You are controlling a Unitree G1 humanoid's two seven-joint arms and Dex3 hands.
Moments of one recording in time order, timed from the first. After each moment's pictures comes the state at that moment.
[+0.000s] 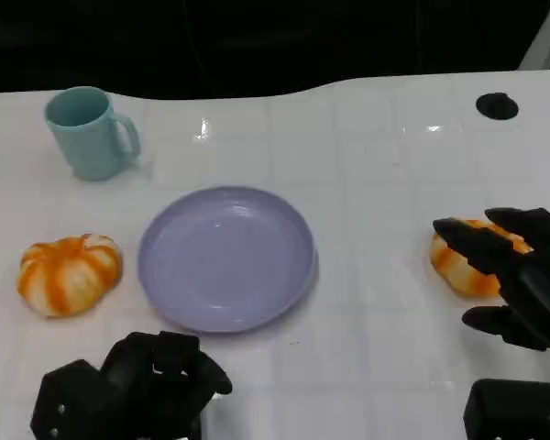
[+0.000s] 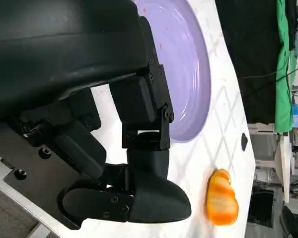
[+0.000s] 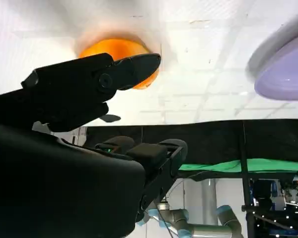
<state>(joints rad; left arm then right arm) 0.01 0.01 -0.01 0.45 -0.10 -0.36 -0.29 -0.06 -0.41 0.15 -0.02 -0.91 -0.18 -0.08</state>
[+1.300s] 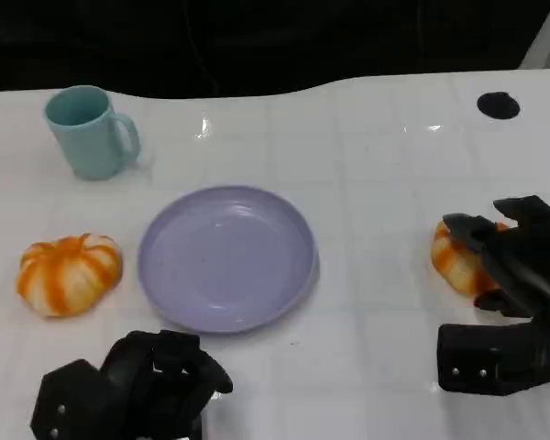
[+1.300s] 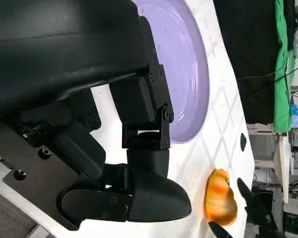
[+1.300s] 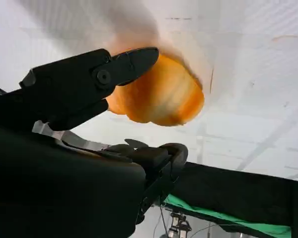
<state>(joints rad) 0.02 0.01 -0.01 0.44 -0.09 -0.36 -0.29 -0.41 -0.41 0.42 0.54 -0.96 -0.05 -0.21</state>
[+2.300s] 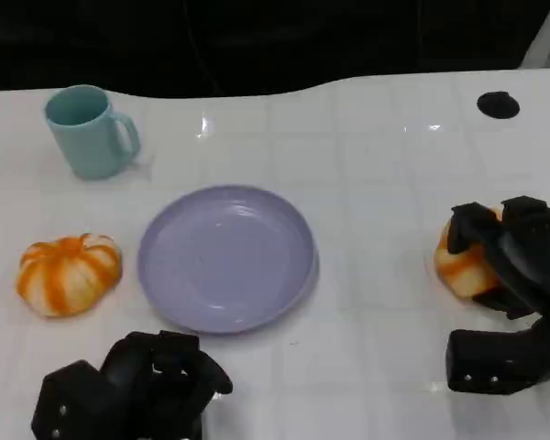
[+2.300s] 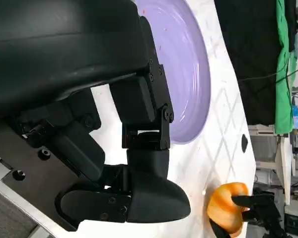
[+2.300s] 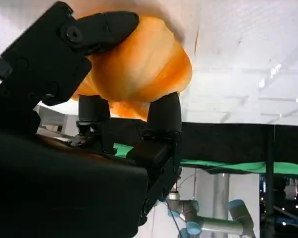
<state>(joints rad) 0.02 0.01 -0.01 0.44 -0.09 -0.36 -0.28 -0.57 -0.38 0.51 0.97 -0.91 -0.36 -0.72</state>
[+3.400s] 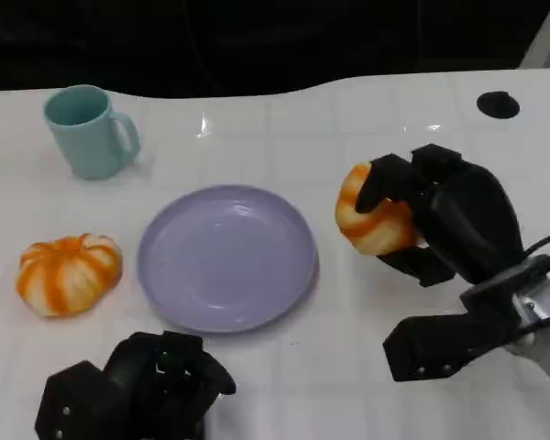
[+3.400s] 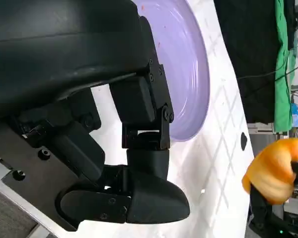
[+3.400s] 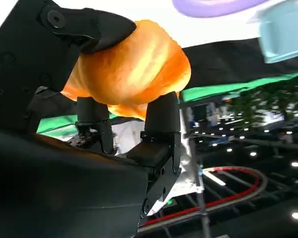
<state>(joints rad) 0.02 0.00 -0.01 0.44 -0.08 -0.37 -0.28 -0.61 -0.28 0.49 0.71 -0.83 -0.51 -0.69</state>
